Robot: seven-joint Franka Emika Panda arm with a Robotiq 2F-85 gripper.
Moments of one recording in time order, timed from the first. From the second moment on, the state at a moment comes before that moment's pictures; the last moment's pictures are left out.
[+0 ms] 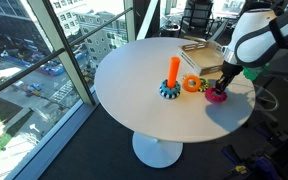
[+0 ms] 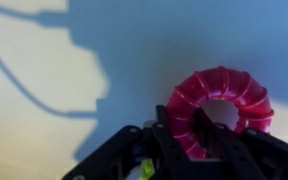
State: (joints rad) arm -0.05 0.37 -0.02 -2.34 -0.01 2.61 -0.20
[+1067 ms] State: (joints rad) arm -0.05 0.17 -0.01 -2.24 0.02 2.29 -0.24
